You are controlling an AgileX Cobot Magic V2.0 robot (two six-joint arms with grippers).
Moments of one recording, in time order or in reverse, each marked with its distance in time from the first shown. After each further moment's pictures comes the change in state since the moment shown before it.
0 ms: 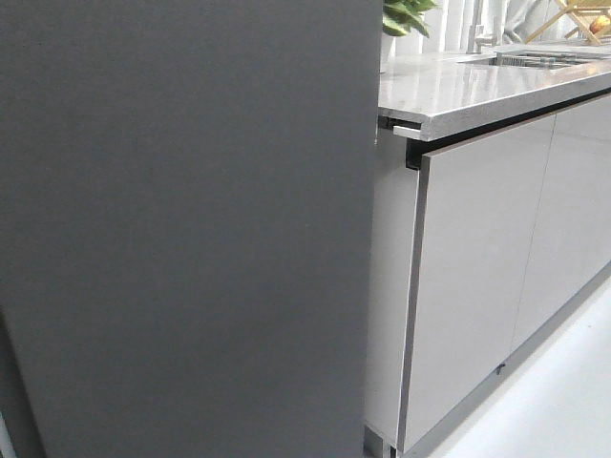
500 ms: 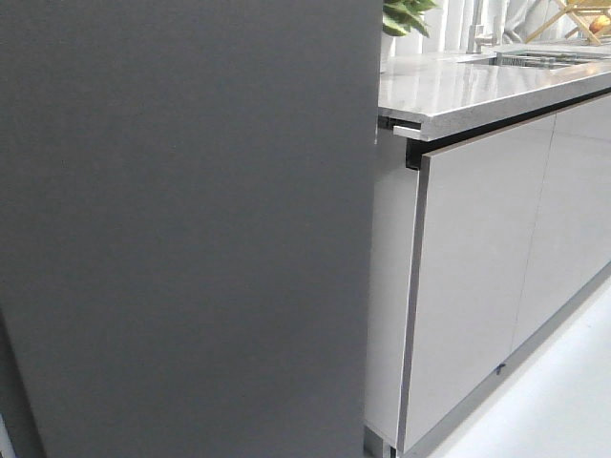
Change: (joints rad) left arm 0.000 0.000 0.000 0.000 0.000 0.000; right arm 0.000 -0.007 0.002 0.002 0.076 0.000
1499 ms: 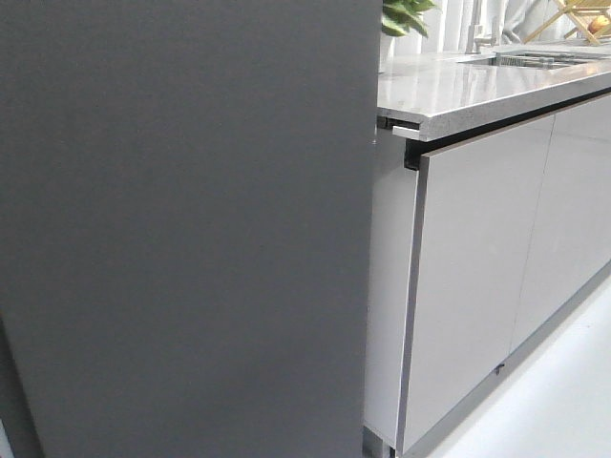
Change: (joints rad) left arm 0.000 0.000 0.000 0.000 0.000 0.000; right arm -0.483 -0.278 0.425 0.633 -0.531 -0.621
